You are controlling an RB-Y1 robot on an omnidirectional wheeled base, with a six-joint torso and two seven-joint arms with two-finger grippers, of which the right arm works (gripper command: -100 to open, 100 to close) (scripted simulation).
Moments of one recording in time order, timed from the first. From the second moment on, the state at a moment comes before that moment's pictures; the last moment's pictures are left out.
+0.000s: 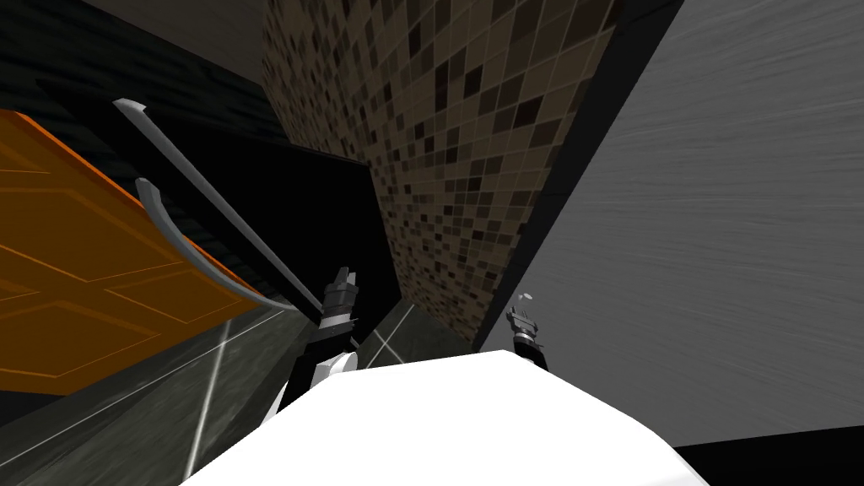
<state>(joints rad) 0.09 -0.32 -0.01 -0.71 -0.77 -0.89 -1.40</state>
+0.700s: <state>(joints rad) 0.09 -0.34 0.03 -0.73 -0.75 -0.89 -1.43</state>
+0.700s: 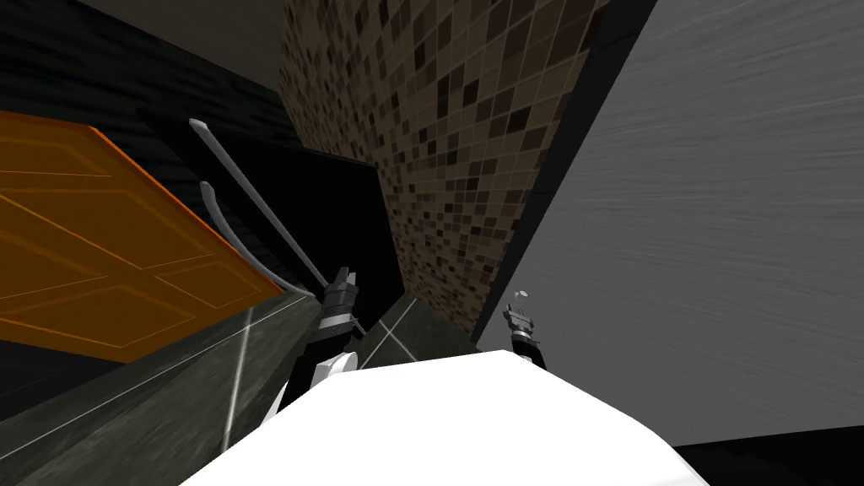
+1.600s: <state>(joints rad) 0.11 -0.37 0.12 -0.79 -0.70 -0.87 -1.48</state>
